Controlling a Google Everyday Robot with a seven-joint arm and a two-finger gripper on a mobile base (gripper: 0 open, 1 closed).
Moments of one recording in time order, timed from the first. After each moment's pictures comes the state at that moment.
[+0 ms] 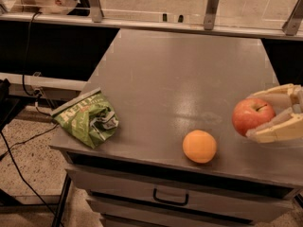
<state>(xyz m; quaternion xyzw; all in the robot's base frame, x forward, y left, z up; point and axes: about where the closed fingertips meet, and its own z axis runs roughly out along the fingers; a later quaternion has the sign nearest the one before) 0.417 -0.220 0.911 -0.54 0.71 0.24 0.38</state>
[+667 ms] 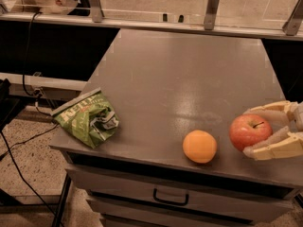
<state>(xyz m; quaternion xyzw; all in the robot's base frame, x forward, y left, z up) 0.394 -0.217 0.887 -0.55 0.71 0.23 0.38</state>
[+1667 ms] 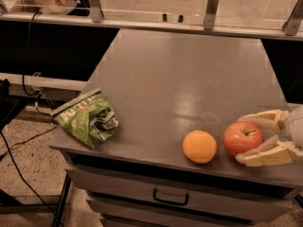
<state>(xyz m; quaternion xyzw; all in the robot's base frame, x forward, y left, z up) 0.394 -0.210 0.864 -0.55 0.71 0.22 0.39</state>
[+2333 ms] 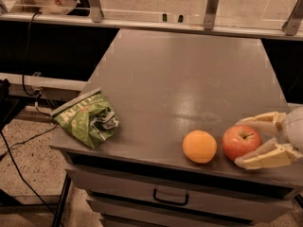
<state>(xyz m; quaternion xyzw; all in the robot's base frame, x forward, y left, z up) 0.395 -0.210 0.856 -0.55 0.71 0.22 0.38</state>
